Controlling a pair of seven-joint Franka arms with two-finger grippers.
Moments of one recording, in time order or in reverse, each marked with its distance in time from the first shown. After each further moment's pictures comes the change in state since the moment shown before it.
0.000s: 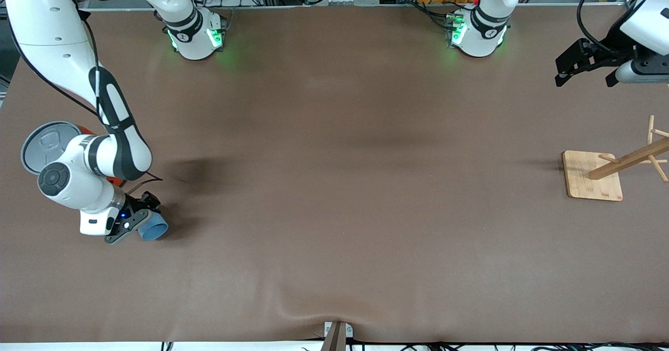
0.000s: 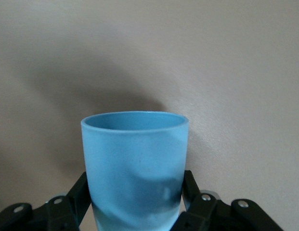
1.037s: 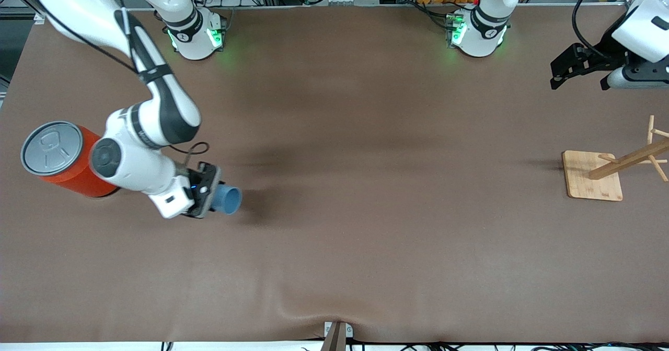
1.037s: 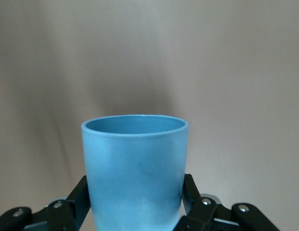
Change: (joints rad) left arm -0.003 0.017 -0.007 -0.003 0.000 0.000 0.000; right arm 0.082 -0.158 0.312 0.008 0.077 -0.187 -0.207
